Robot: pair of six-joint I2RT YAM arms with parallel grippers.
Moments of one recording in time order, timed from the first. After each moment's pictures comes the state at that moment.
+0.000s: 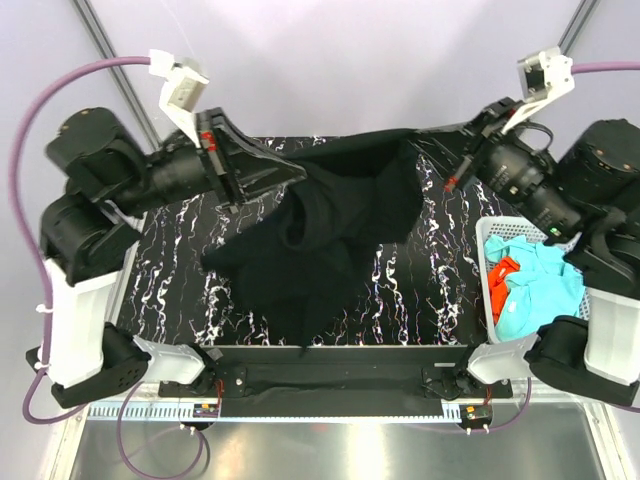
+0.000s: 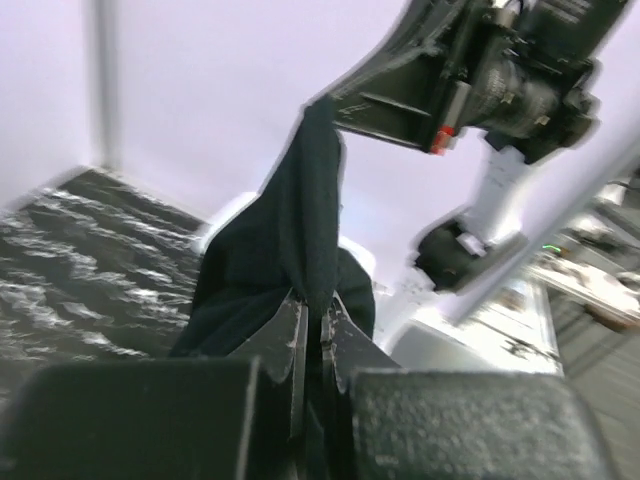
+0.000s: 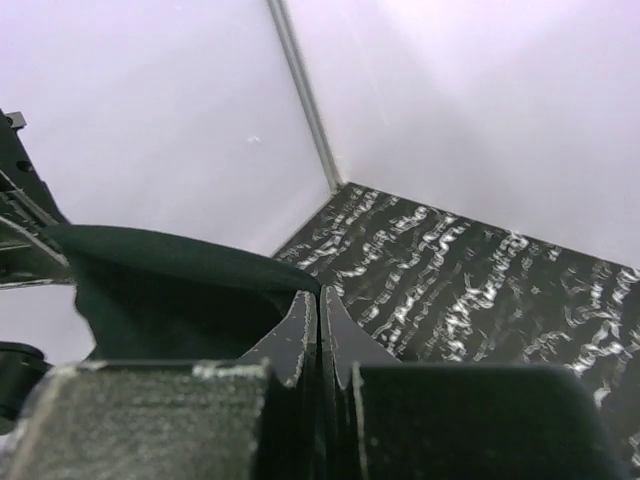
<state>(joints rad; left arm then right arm) -0.71 1.31 2.29 -0.83 0.54 -0.42 0.89 1.35 2.43 -0.97 0.20 0.26</state>
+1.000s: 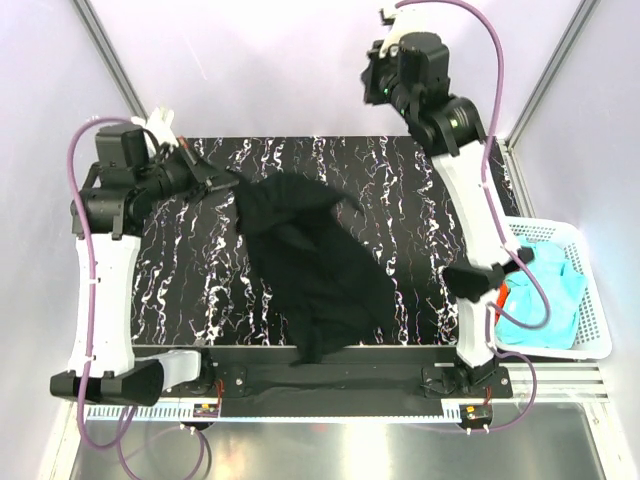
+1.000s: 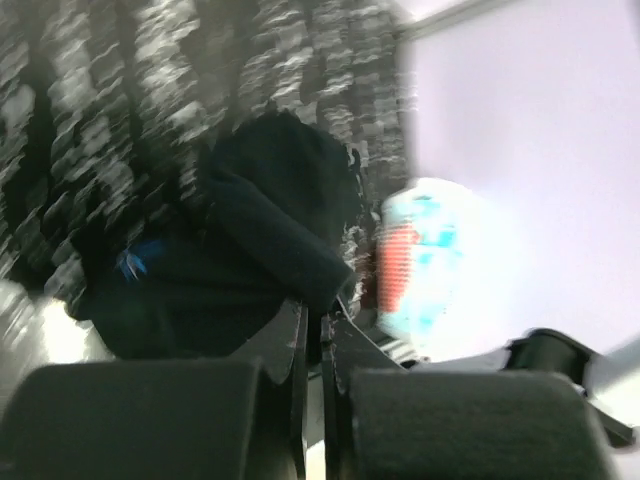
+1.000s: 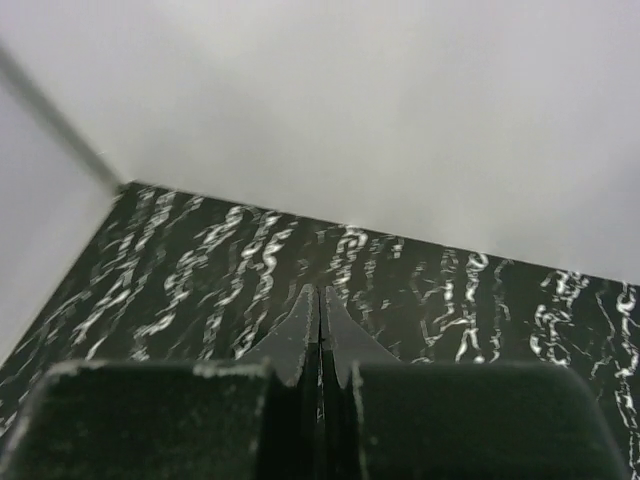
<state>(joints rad) -0.04 1.21 1.70 -0.98 0.57 -0.66 0.56 1.99 2.70 -0.83 0.19 0.13</state>
